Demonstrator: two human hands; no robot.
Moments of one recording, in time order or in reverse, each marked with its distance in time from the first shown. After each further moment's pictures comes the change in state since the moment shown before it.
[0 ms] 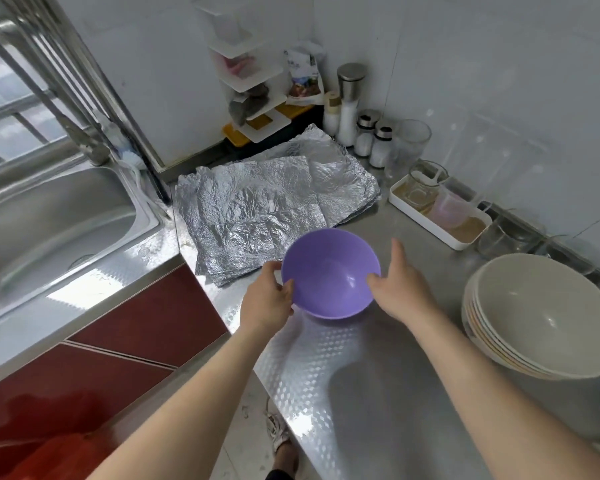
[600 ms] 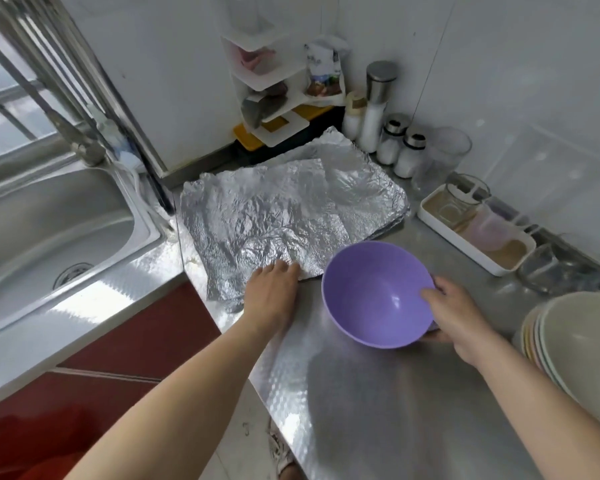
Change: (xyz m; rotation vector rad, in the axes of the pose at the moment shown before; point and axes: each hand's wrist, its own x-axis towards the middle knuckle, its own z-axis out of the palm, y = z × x) left_hand 0.099 -0.037 -0.009 0.894 0.007 0.359; right_hand 0.046 0.016 0.012 0.568 -0.037 0.282
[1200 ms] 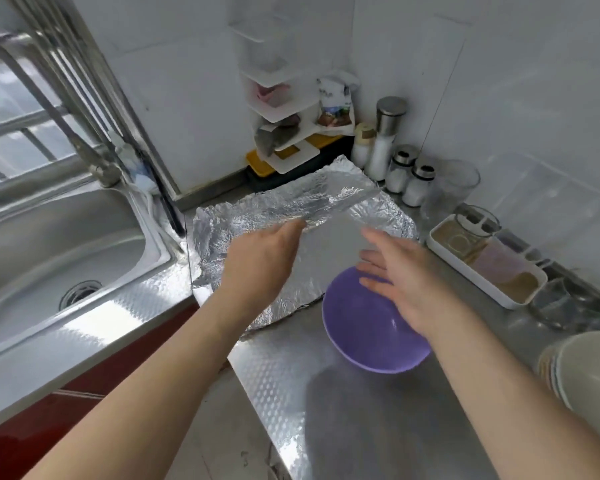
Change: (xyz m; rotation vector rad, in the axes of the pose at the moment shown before) left_hand 0.021 -0.024 -0.116 -0.170 0.683 0.274; right_hand -0.031 -0.121 0.060 0.241 -0.141 -0.170
